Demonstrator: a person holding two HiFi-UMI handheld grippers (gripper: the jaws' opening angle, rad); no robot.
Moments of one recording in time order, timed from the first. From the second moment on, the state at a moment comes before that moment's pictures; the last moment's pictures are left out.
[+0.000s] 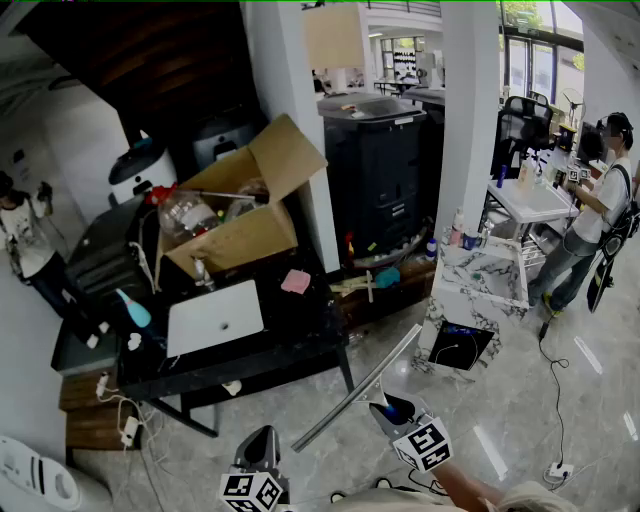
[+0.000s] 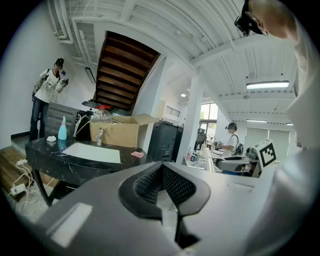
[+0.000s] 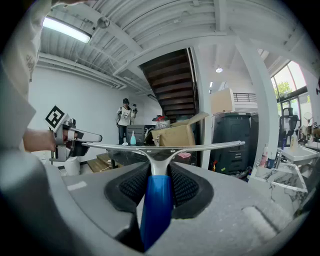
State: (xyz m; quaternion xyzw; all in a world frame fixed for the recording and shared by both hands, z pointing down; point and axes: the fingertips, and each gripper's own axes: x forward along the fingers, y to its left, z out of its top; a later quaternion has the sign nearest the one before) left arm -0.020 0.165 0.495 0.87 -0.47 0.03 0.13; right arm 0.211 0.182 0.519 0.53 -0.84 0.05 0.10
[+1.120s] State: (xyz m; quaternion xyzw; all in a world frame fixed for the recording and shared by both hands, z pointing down) left arm -0.055 0.166 0.492 0.89 -0.44 0.01 0.12; right arm 0.185 0.176 0.501 0.58 -0.81 0.09 0.07
